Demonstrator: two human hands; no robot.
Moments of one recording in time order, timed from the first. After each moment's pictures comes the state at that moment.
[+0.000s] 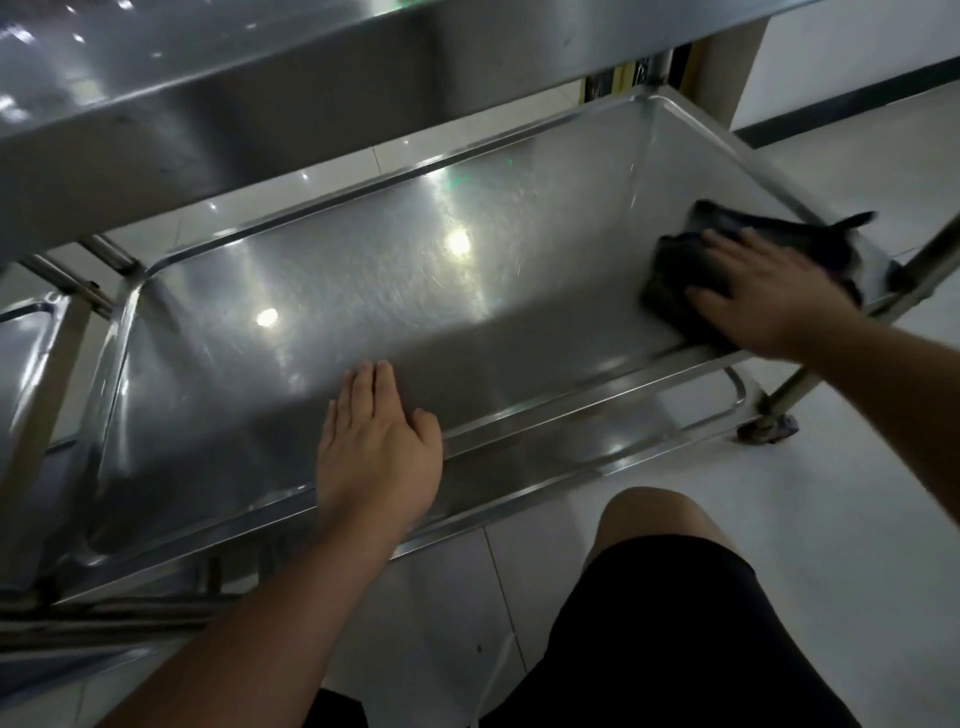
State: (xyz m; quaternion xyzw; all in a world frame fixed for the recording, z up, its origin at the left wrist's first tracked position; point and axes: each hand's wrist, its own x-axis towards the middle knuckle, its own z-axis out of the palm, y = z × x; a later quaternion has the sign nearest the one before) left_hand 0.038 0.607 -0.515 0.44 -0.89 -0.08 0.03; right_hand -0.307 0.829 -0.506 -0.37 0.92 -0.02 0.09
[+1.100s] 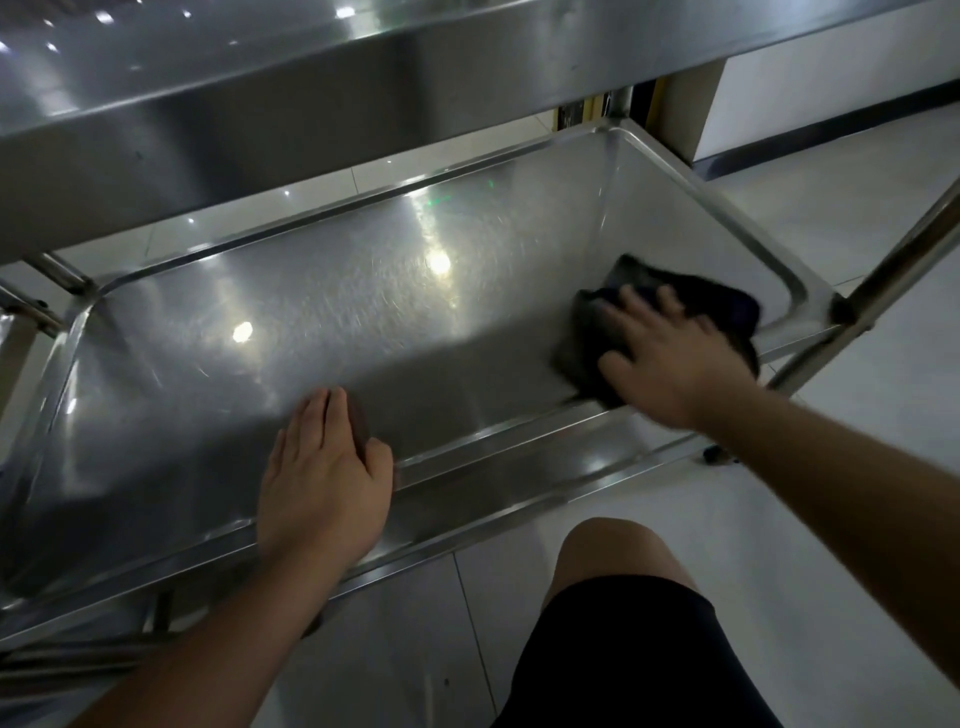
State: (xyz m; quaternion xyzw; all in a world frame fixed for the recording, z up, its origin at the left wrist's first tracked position) left_hand 0.045 0.606 -0.514 0.44 -0.90 -0.07 0.02; right_hand -0.243 0.812 -0.502 -0.38 0.92 -0.06 0.13
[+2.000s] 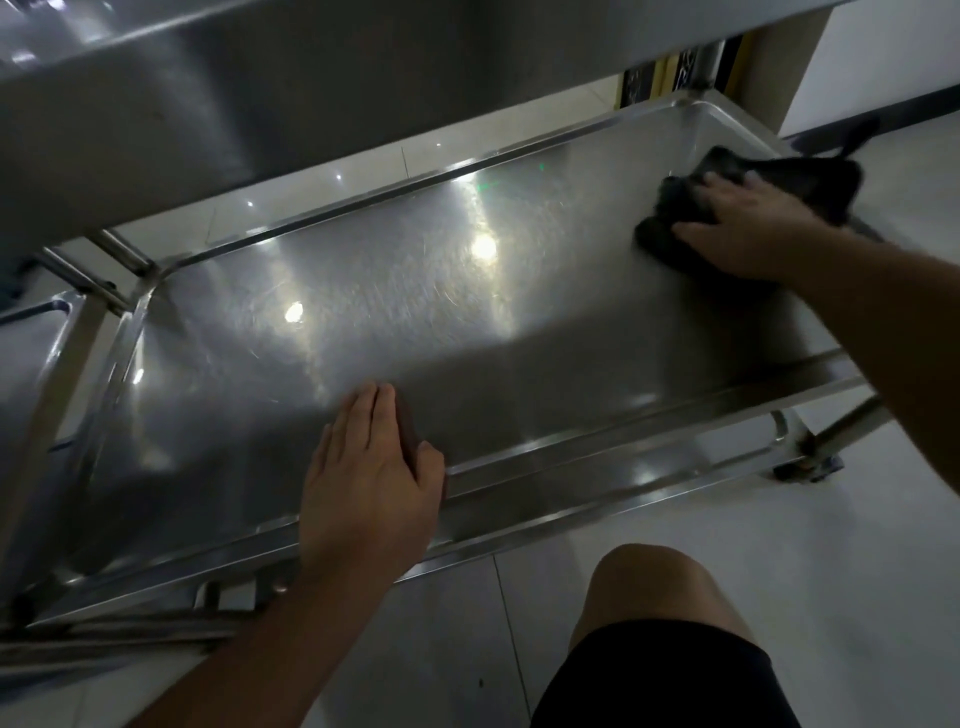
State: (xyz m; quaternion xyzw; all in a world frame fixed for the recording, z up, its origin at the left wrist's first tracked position) left_hand 0.047 0.607 -0.517 0.43 -0.90 -0.06 0.04; right_hand -0.399 0.732 -0.498 -0.36 0.92 -0.07 0.13
